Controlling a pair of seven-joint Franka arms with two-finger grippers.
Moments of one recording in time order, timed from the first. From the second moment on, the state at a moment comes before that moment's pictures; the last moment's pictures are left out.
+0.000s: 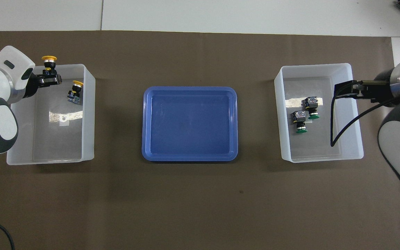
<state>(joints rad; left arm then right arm) -0.05 0.16 0.07 -1.96 -0.13 2.52 0.10 -0.07 0.01 0.12 -1.66 -0.03 1.78 0.17</state>
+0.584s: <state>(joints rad) 0.02 0.25 0.06 -2.00 -0.13 2.56 0.47 -0.10 -0.05 0.08 -1.56 -0.03 1.56 0.16</state>
